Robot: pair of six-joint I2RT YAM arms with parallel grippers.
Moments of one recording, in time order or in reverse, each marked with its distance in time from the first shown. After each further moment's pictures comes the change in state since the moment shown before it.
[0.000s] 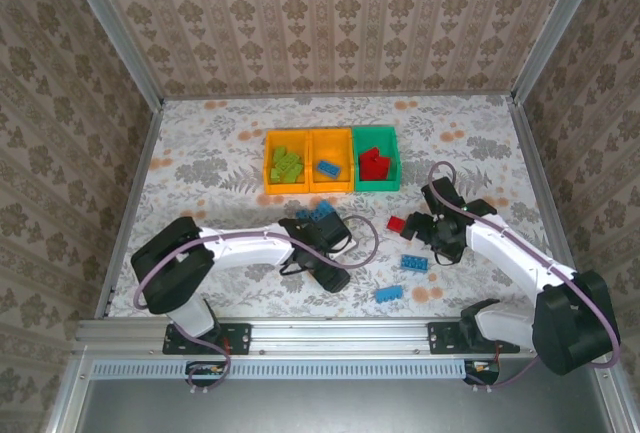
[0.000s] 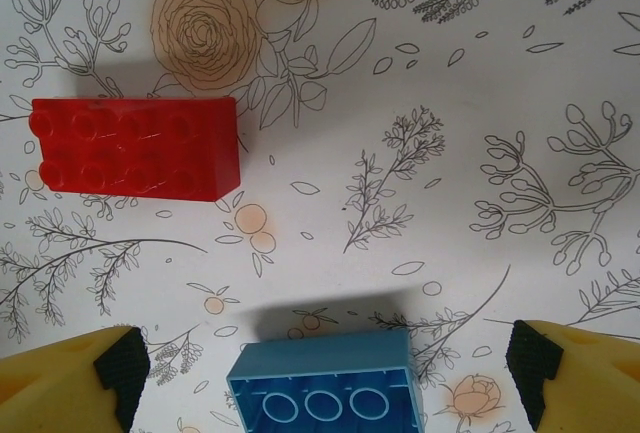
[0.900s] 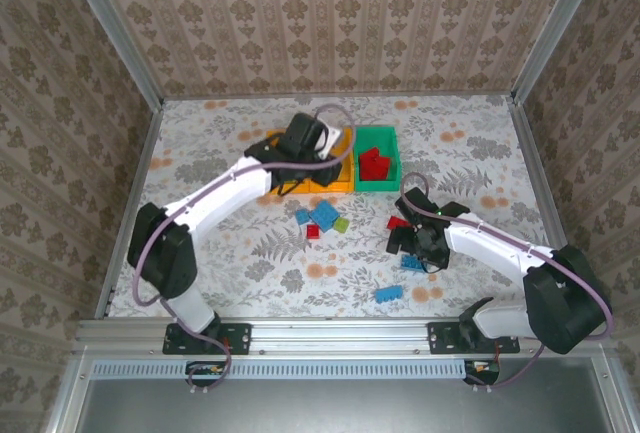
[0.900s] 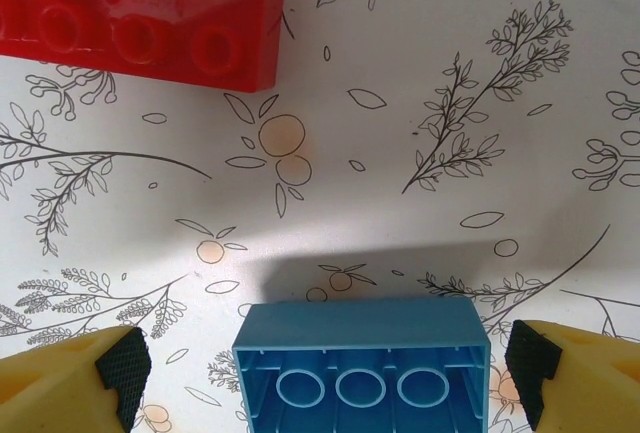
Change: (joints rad) left arm 0.375 0.068 0.562 -0.064 -0.002 0.039; right arm 0.191 0.113 -0.001 0.009 0.047 0.035
